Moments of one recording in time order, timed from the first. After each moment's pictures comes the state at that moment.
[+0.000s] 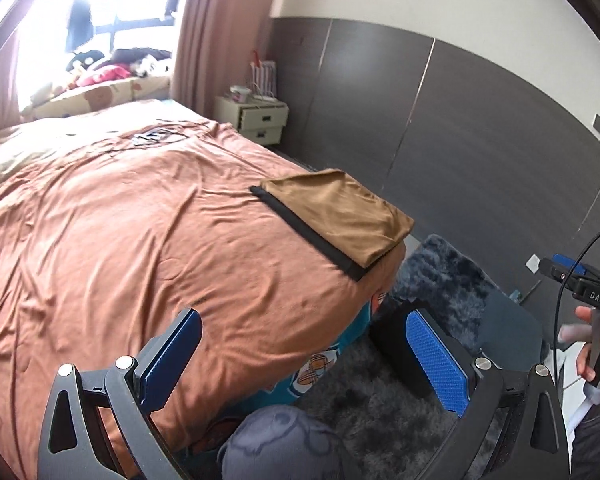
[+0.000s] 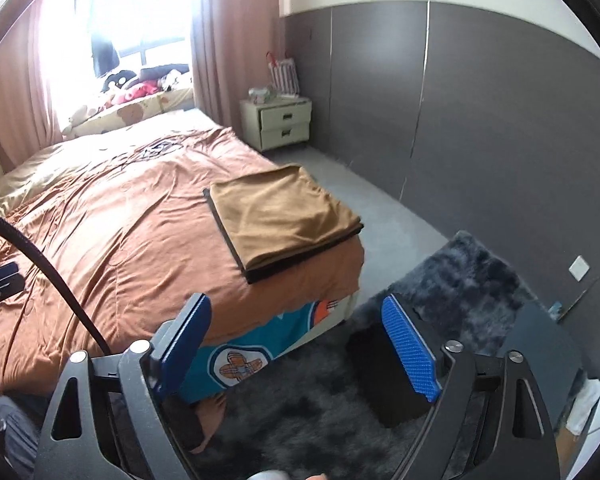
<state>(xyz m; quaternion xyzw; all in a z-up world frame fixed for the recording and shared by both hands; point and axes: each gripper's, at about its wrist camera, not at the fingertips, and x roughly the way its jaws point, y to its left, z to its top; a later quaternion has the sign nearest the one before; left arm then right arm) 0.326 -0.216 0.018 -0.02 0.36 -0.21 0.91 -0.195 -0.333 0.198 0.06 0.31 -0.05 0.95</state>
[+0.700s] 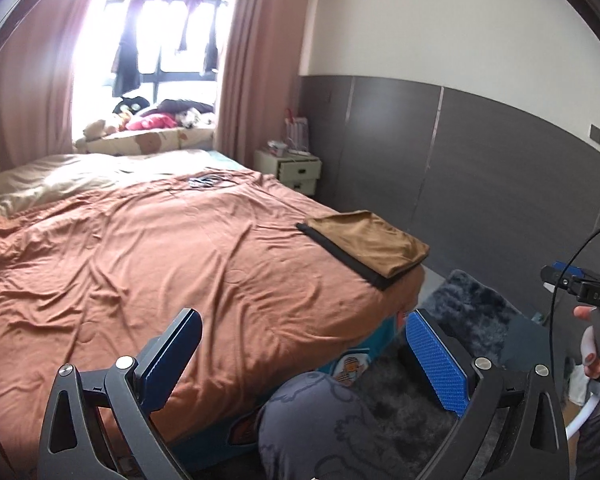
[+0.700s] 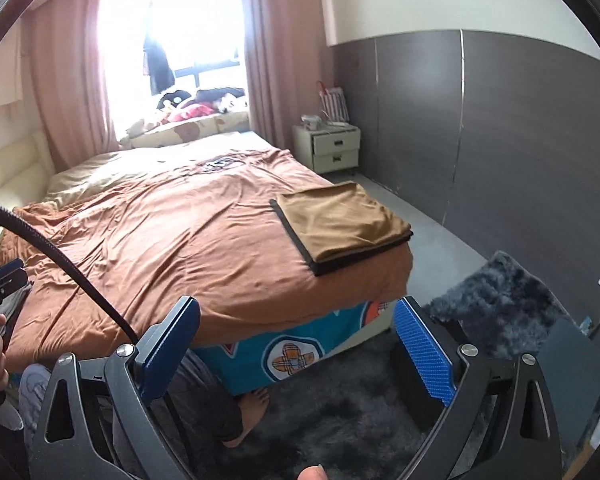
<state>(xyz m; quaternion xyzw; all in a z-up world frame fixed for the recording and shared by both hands) 0.189 -0.145 0.038 -0.02 0.26 -0.14 0.96 -0.281 -0.300 0.176 0.06 0.25 0.04 0.97</state>
